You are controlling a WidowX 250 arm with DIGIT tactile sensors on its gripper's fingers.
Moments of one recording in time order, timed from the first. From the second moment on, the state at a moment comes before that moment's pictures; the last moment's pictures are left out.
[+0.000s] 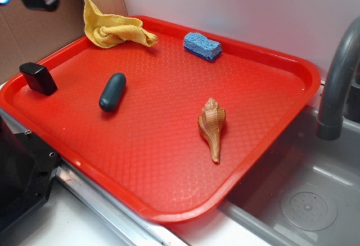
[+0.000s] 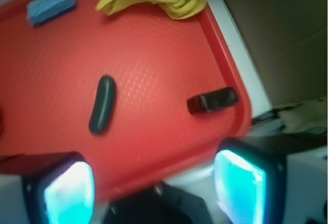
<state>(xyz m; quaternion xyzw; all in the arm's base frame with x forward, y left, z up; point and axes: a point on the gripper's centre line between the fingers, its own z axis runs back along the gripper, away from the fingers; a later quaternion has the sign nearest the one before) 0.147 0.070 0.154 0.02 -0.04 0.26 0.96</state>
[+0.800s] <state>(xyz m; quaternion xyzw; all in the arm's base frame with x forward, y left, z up) 0.141 0.108 0.113 0.10 -0.03 0.57 0.82</state>
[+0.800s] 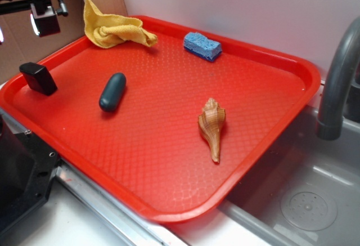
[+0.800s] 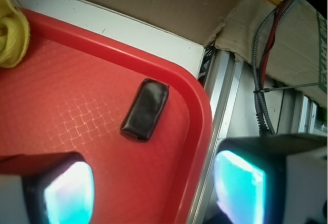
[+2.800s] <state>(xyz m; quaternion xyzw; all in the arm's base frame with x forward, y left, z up) 0.139 0.124 0.028 0.08 0.02 0.56 0.82</state>
